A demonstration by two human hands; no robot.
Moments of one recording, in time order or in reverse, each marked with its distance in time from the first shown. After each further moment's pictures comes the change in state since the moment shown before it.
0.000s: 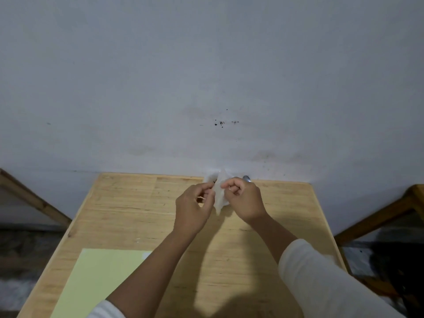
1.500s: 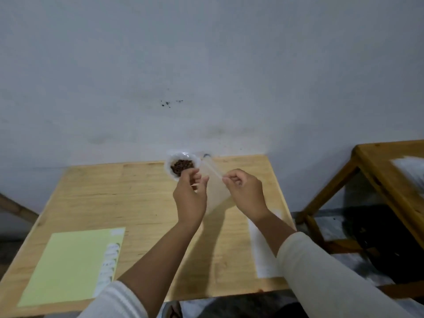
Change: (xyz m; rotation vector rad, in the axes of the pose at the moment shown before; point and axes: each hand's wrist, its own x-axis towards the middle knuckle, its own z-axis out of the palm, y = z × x) left_hand -0.087 0.074 0.106 -0.043 0.117 -0.105; right_hand -0.080 0.073 -0.119 0.006 0.152 -0.019
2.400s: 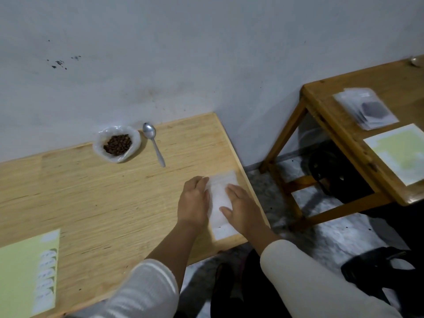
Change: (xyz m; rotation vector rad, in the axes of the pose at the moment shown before) left_hand -0.090 -0.065 0.110 0.494 -0.627 0.280; right_hand -0.096 0.159 -0.051 -0.667 -0.134 0.085
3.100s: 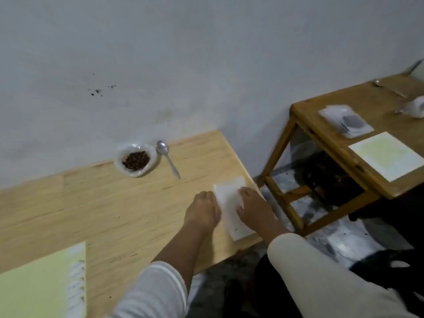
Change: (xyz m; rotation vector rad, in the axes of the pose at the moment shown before) left_hand -0.011 -0.014 -0.051 0.191 -0.362 0.090; right_hand -0.007 -0.039 -0.028 -0.155 -0.058 0.132
